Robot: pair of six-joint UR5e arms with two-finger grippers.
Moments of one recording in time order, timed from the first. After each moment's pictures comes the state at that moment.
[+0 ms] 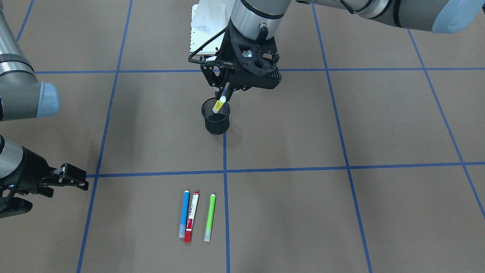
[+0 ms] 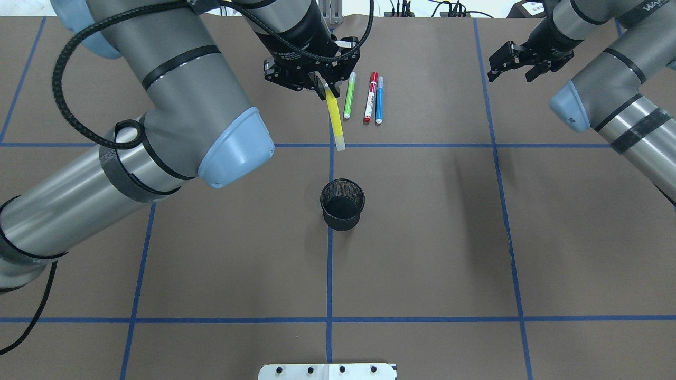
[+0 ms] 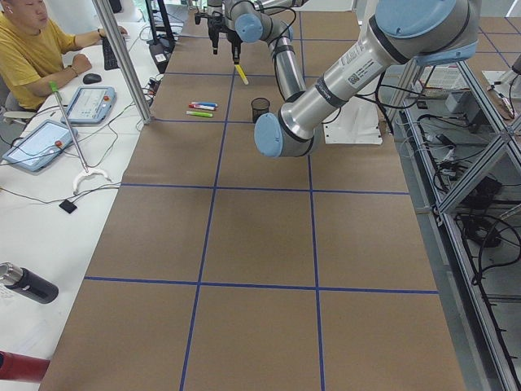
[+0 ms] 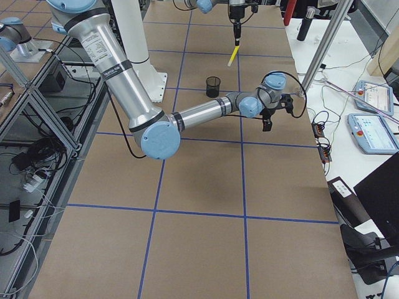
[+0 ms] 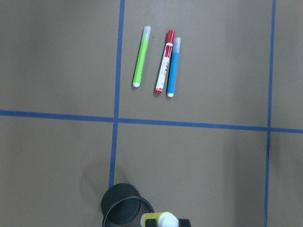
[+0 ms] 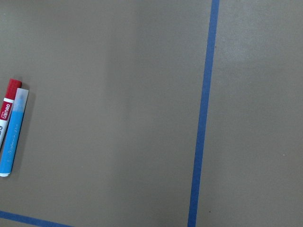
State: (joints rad) left arm -0.82 -2.53 -1.64 -1.63 -2.16 -1.22; right arm 1.11 -1.03 1.35 -1.24 2.31 0.67
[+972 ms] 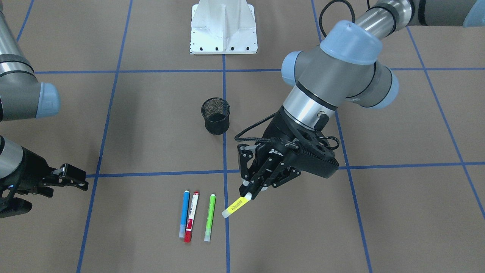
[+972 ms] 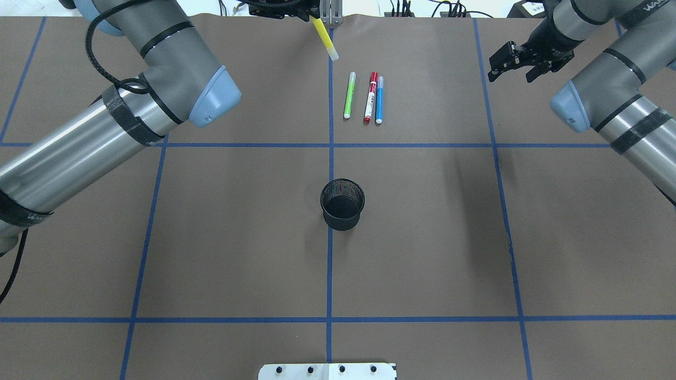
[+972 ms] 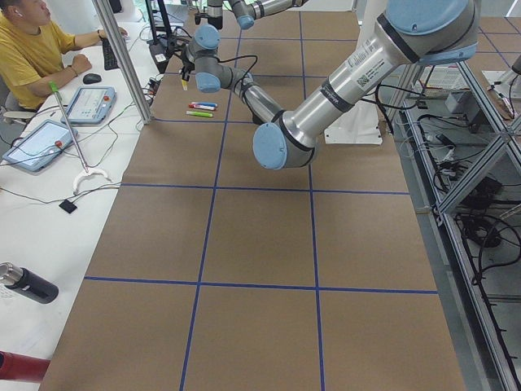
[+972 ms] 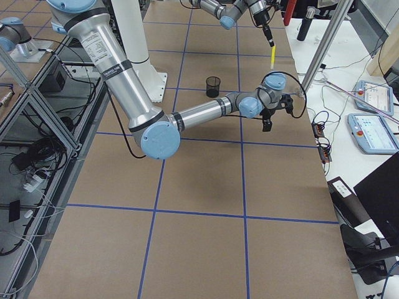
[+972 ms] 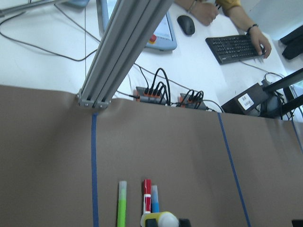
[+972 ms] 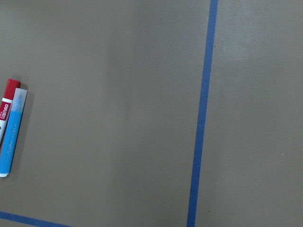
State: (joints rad) left arm -0.90 -2.47 -1.27 -2.41 -1.86 -1.22; right arm 1.11 -1.03 1.35 -1.24 2.31 0.68
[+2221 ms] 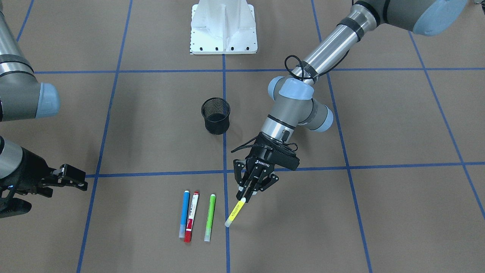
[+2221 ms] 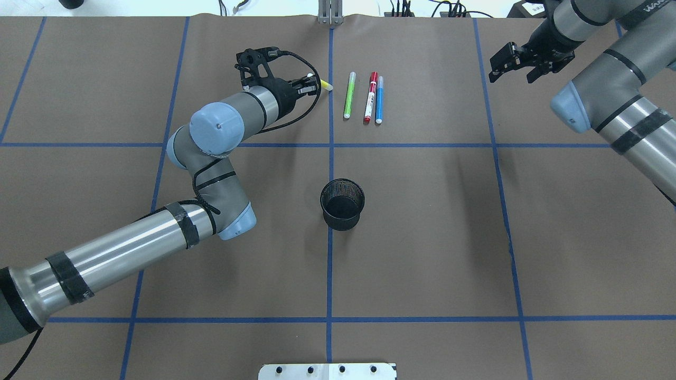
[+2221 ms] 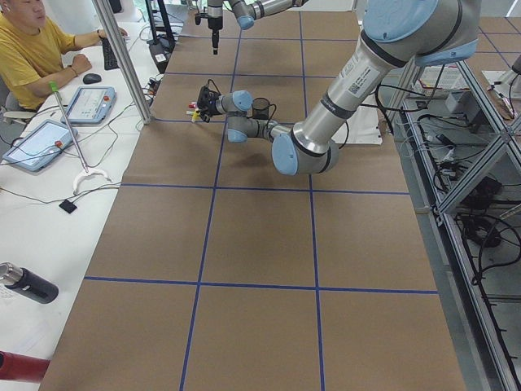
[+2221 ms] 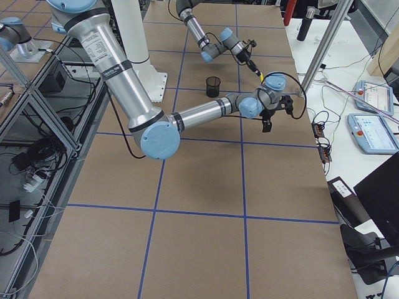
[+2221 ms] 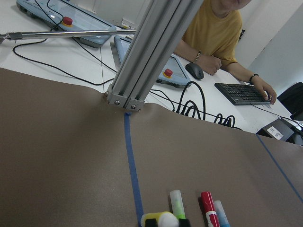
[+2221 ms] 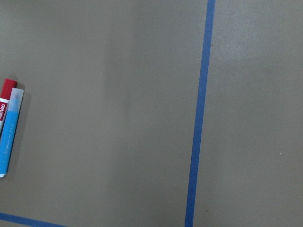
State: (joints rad) left arm -0.63 -2.43 -0.95 -2.86 -1.38 -1.22; right arm 1.11 -1.03 1.35 -1.24 2.31 0.68
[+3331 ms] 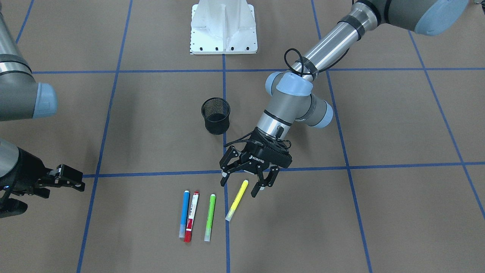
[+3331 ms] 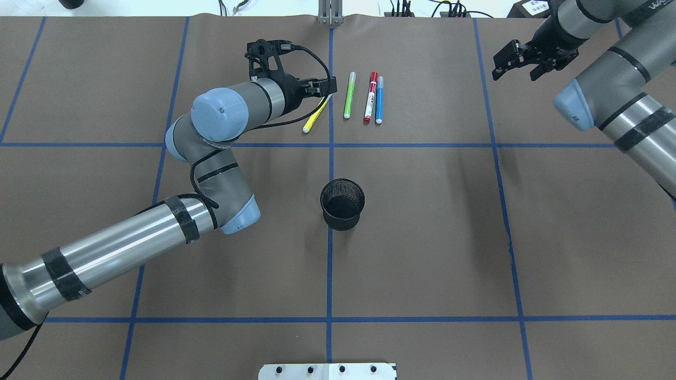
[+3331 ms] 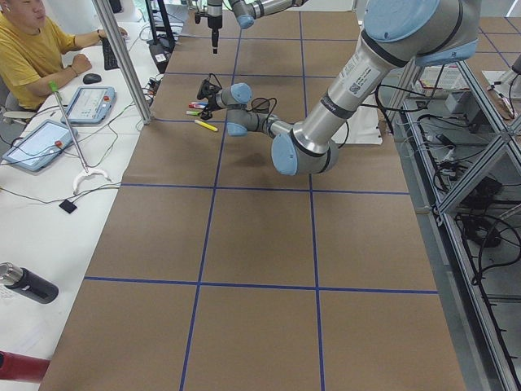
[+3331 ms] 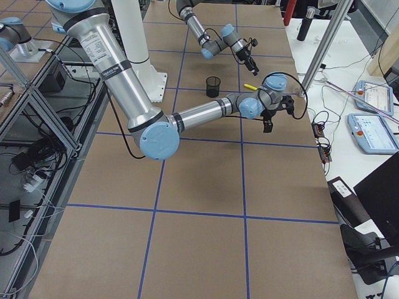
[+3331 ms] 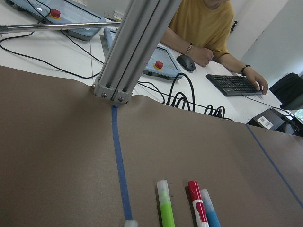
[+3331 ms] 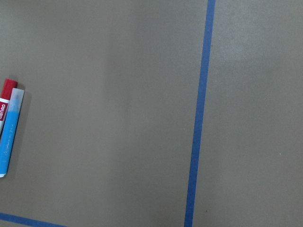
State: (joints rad) left arm -0.65 -2.42 -1.08 -2.67 -1.50 -1.11; right arm 1.12 -1.04 1.35 -1.24 2.32 0.66
